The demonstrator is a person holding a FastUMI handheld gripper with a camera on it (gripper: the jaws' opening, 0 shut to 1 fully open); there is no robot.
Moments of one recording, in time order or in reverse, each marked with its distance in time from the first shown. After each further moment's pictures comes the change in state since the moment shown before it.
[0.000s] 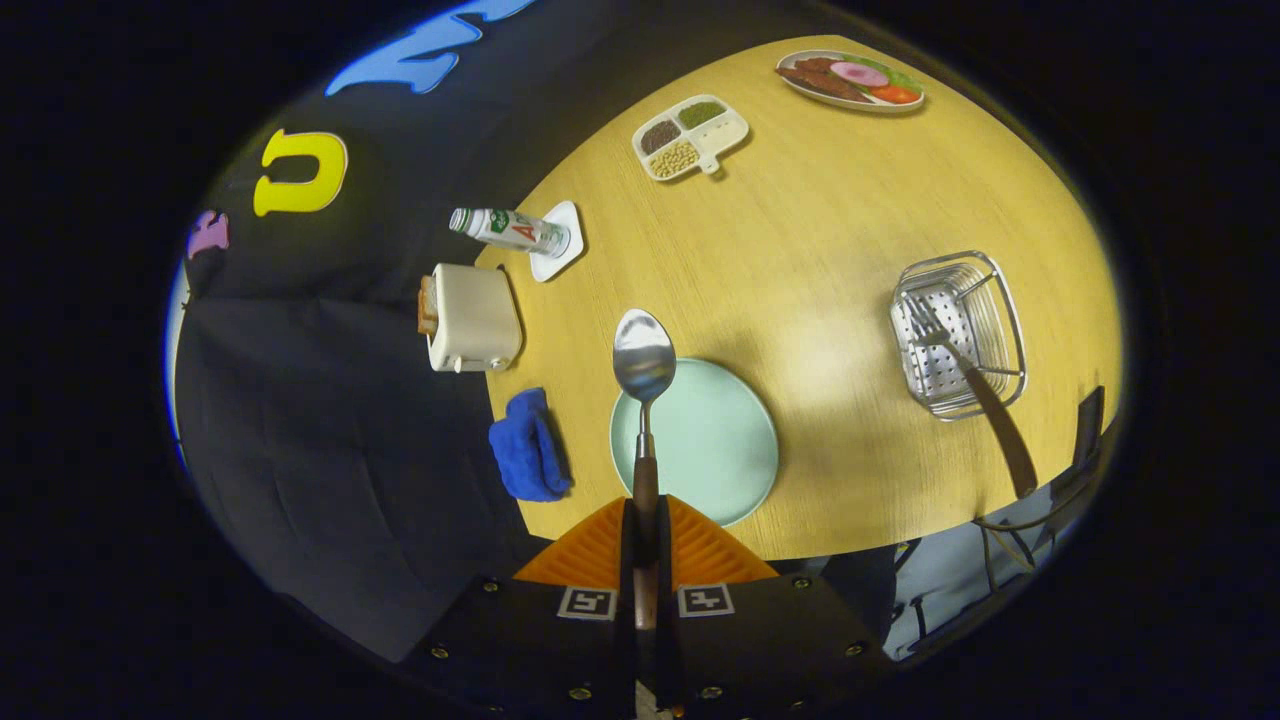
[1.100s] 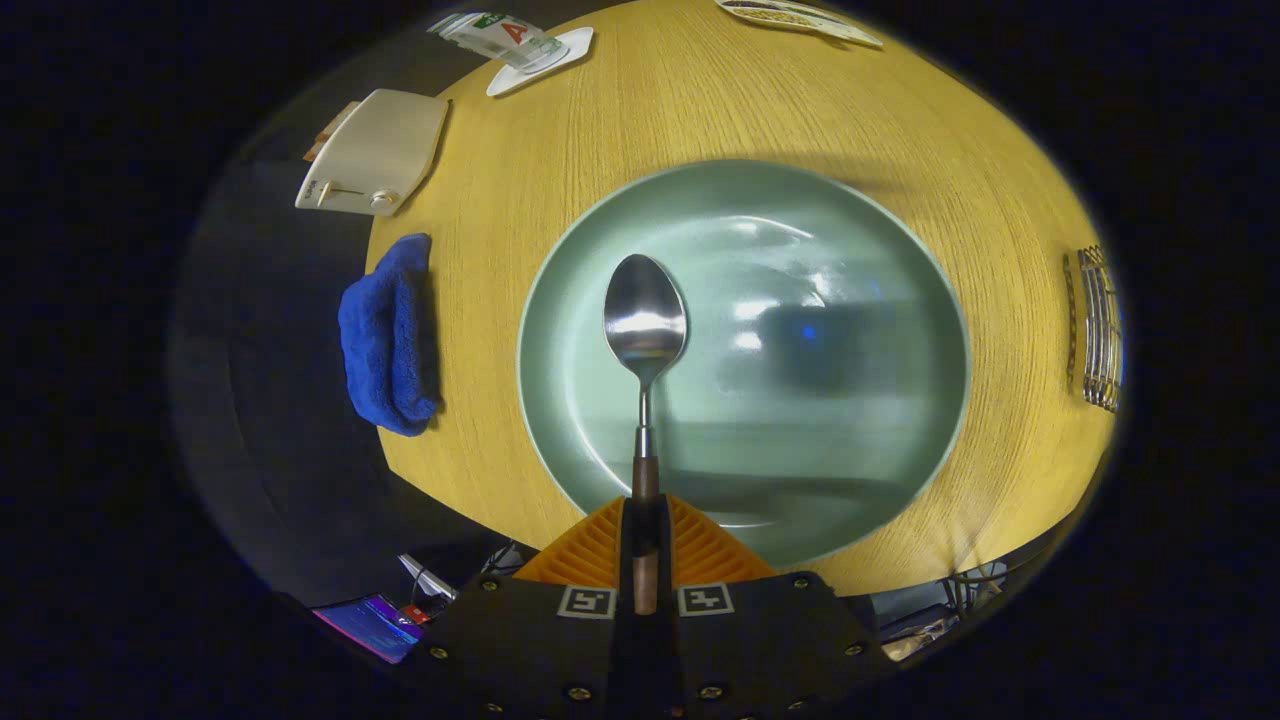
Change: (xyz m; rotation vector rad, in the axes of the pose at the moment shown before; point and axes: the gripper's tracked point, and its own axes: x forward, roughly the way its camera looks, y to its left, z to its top) arm 0.186 -0.025 -0.102 -0.235 0.286 -0.259
